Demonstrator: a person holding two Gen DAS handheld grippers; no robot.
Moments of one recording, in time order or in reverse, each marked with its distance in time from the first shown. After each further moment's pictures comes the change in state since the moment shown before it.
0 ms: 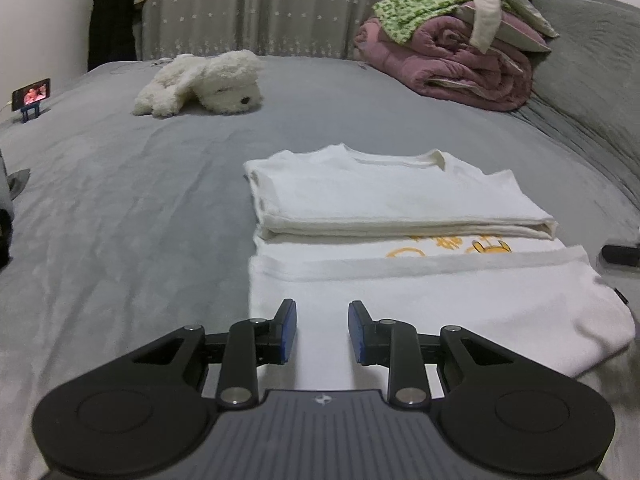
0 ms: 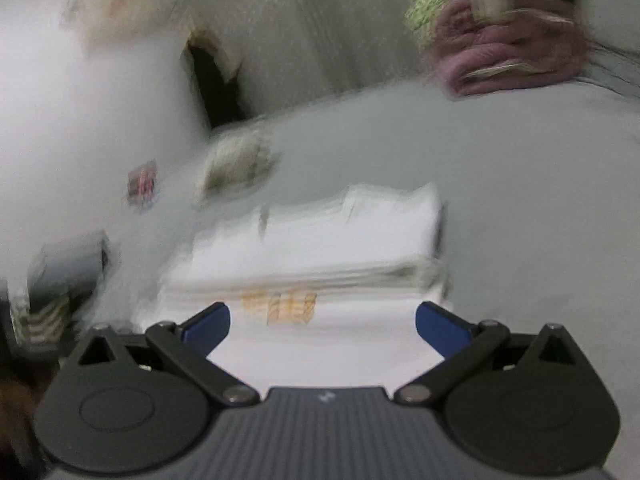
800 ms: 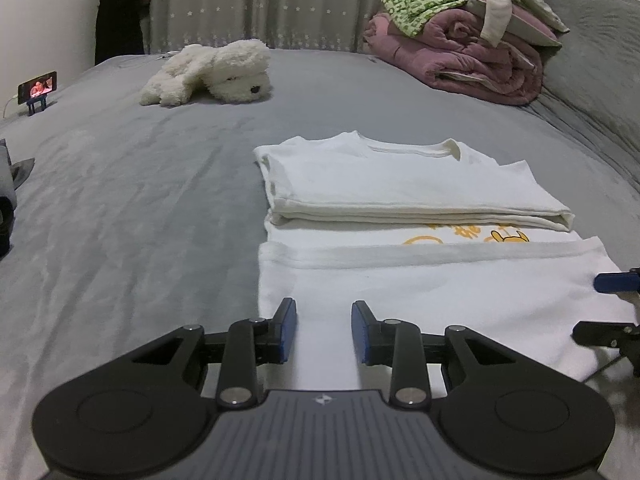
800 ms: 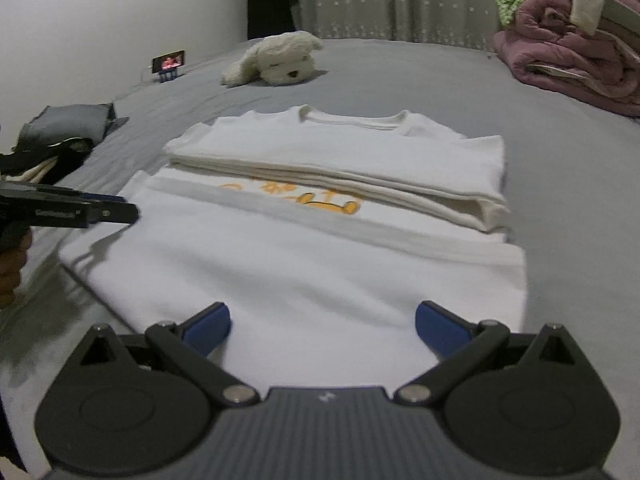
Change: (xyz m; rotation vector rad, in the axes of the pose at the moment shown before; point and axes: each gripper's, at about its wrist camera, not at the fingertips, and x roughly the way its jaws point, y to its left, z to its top) left arm 0.011 0.007 -0.007 -0.014 0.008 0.033; right arm 0.034 0.039 -0.027 -0.228 0.159 -0.051
